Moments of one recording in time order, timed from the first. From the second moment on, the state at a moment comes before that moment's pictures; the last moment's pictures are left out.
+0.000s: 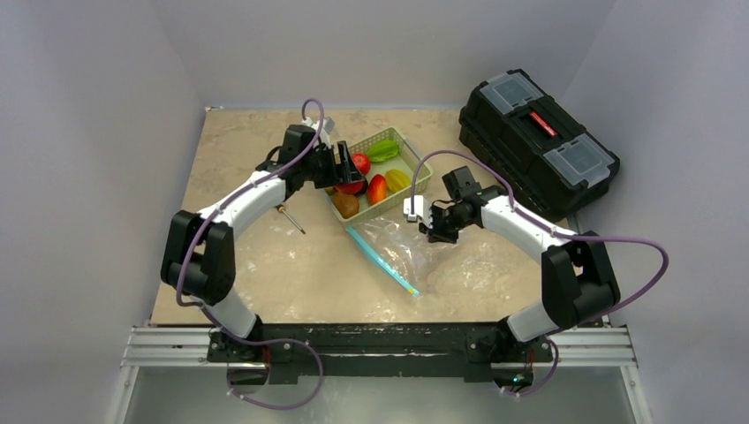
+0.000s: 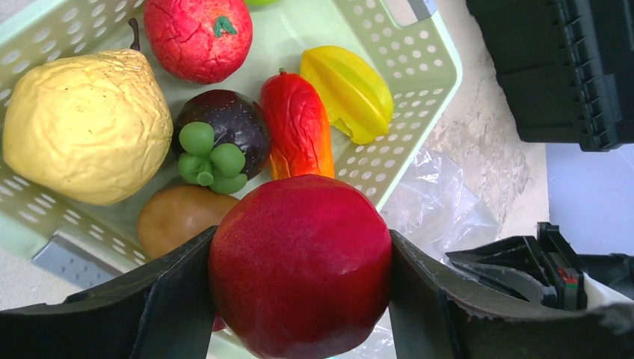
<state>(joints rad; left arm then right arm) -0.35 1.63 1.17 -0.18 0.34 -0.51 0.41 1.50 0.96 -0.65 -0.49 -1.00</state>
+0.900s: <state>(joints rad) -0.35 1.72 1.23 -0.25 0.38 -0.48 0.41 1.50 0.96 -0.65 -0.49 -1.00</state>
